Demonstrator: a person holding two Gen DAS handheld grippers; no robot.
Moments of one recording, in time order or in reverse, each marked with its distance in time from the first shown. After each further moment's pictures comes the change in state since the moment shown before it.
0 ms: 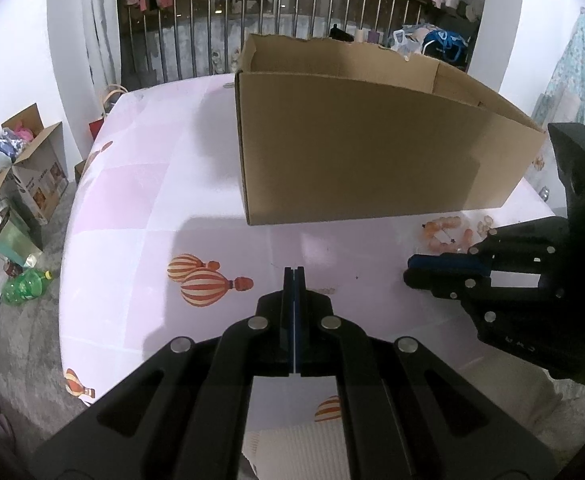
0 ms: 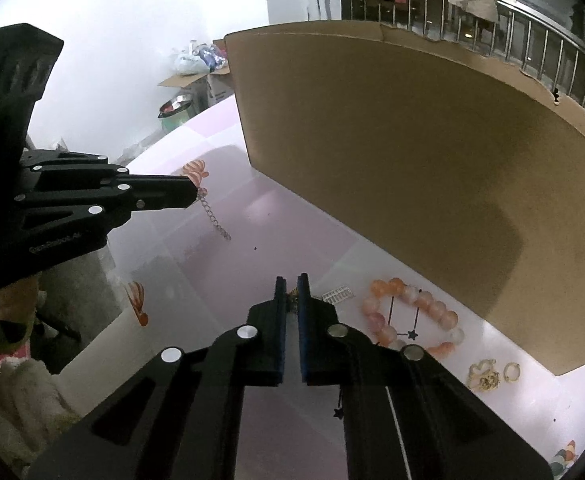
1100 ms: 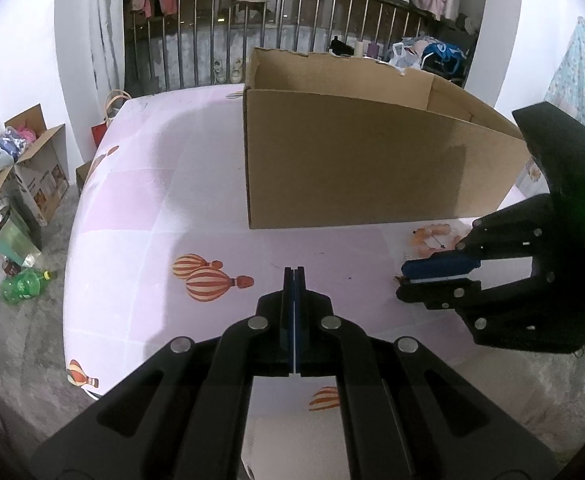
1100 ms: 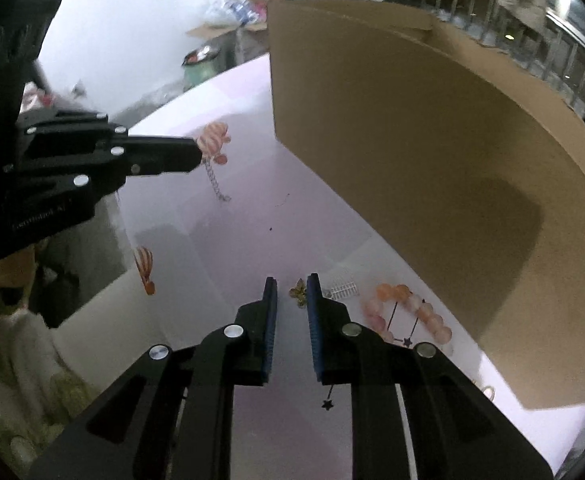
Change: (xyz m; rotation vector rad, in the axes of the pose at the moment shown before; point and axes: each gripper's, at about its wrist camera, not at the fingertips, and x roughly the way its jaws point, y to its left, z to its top) left arm -0.014 0.005 -0.004 -0.019 -0.041 -0.014; right arm 0.007 0.011 0.016 -0.181 0.185 0.030
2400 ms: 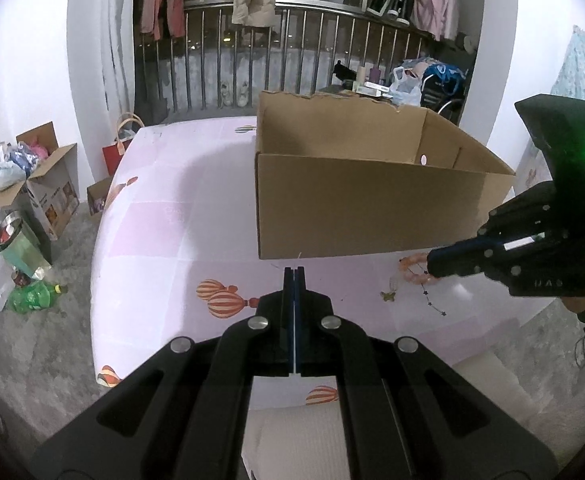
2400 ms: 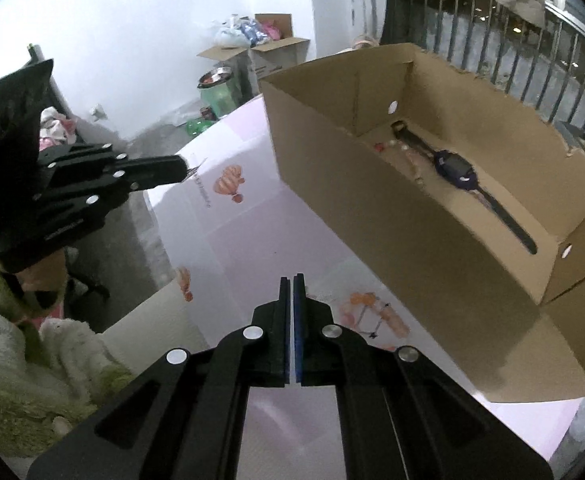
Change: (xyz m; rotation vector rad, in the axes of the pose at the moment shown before) left arm -0.040 -0.006 0.010 0.004 -0.082 0.026; right arm -0.059 -0.021 -0.002 0.050 -0.055 0.088
